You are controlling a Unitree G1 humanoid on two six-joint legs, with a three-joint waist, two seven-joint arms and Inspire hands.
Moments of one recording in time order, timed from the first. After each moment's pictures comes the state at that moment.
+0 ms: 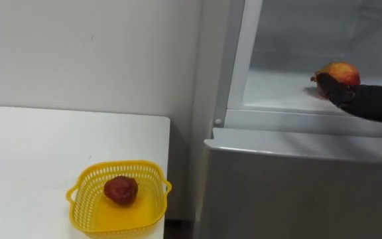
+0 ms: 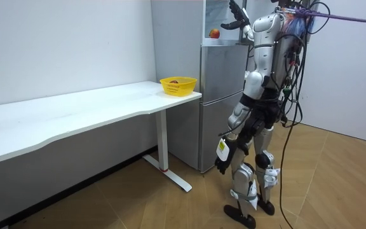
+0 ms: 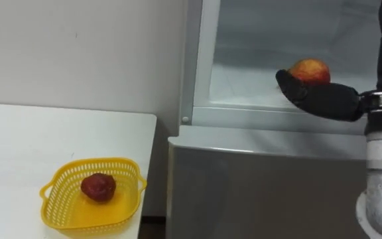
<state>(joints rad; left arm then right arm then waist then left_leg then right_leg) 0.16 0.27 0.00 1.07 0.45 0.05 -0.17 -0.38 -0.54 -0.15 -0.13 -0.19 -0.07 -0.38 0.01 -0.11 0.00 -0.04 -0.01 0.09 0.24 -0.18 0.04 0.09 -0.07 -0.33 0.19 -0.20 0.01</state>
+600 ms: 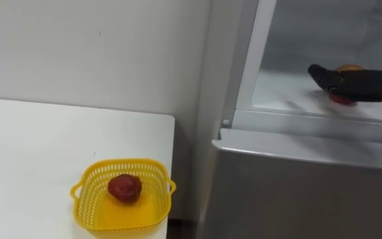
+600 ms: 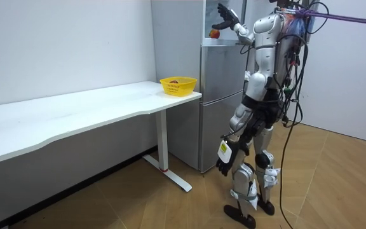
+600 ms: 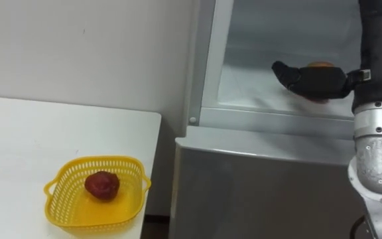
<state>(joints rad) 0.17 0.28 0.00 1.05 0.44 0.07 -0.18 -0.56 -0.59 -0.10 0.10 -0.11 -0.02 -0.31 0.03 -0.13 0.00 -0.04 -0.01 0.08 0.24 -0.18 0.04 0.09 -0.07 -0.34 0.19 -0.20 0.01</state>
